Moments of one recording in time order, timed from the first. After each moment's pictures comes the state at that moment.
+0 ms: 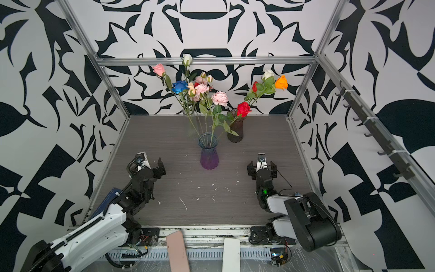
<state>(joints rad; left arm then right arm) -0.58 0.80 0.31 0.13 -0.75 -0.29 0.27 1.33 0.13 0.89 0.42 -0.05</state>
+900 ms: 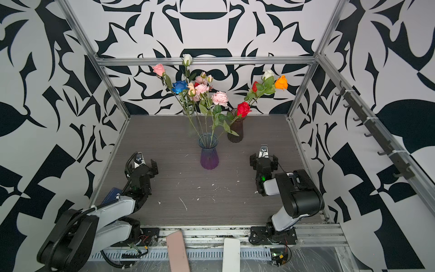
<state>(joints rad) -0.27 1.19 0.19 0.65 -0.62 -0.05 0.16 1.58 0.32 0.89 0.43 -0.02</state>
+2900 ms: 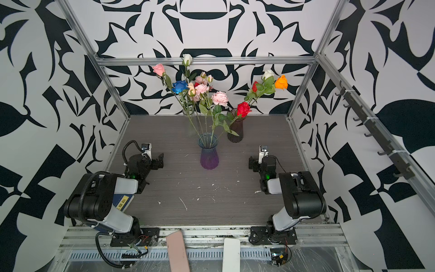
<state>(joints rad) -0.05 1.57 0.36 0.83 0.03 0.02 0.06 1.57 0.33 0.78 0.08 0.00</state>
